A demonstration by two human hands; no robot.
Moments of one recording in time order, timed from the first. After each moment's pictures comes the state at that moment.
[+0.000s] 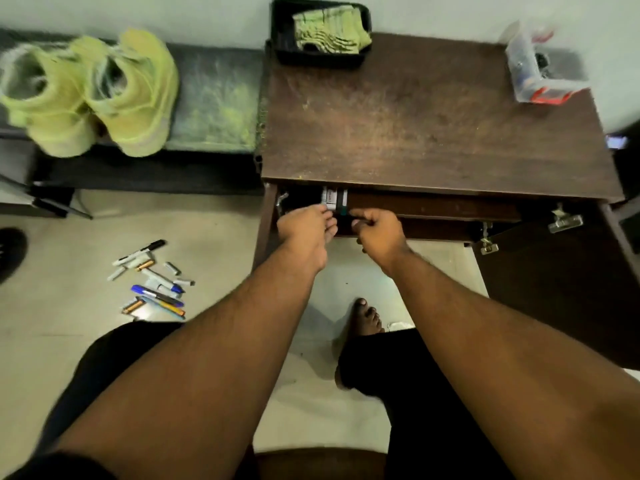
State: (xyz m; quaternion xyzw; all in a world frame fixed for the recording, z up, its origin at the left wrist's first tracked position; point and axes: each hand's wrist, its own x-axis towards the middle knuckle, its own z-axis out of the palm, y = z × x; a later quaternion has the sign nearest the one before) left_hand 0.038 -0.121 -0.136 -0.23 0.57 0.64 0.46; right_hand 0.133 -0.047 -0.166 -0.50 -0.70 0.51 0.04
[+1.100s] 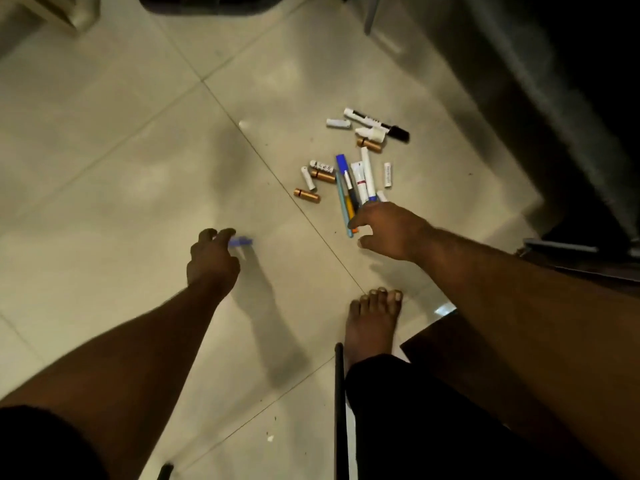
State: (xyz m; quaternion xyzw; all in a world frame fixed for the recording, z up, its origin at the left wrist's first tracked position) left_hand -0.048 -0.644 -0.412 -0.25 0.90 0.19 0.31; right_hand -0.142 -0.355 -0.361 0.15 -0.87 0.18 -0.43
